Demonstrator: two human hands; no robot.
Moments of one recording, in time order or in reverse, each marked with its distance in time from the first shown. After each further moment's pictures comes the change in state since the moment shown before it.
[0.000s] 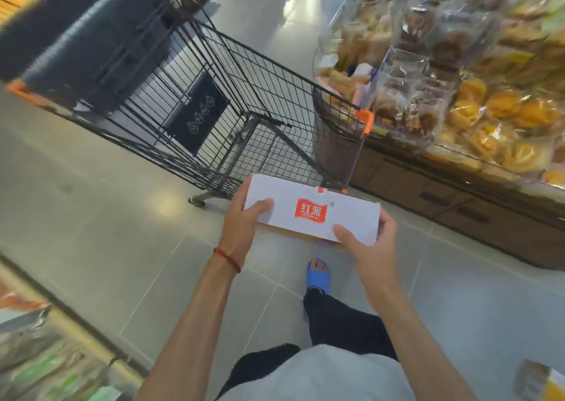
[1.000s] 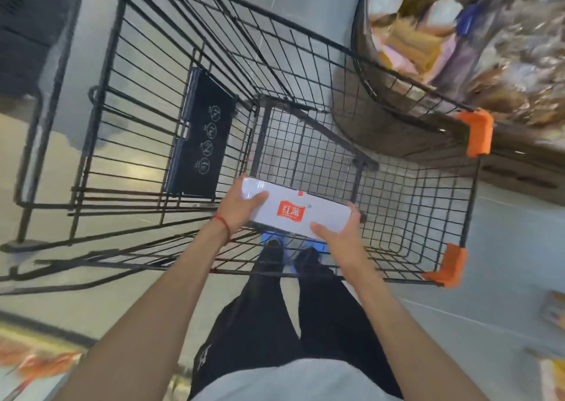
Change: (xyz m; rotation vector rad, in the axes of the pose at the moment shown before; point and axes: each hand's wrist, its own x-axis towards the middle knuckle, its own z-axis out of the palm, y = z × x) left_hand 0.400 -0.062 -0.172 0.457 -0.288 -0.451; right_hand 0.239 0.066 0.314 -0.151 0.059 0.525
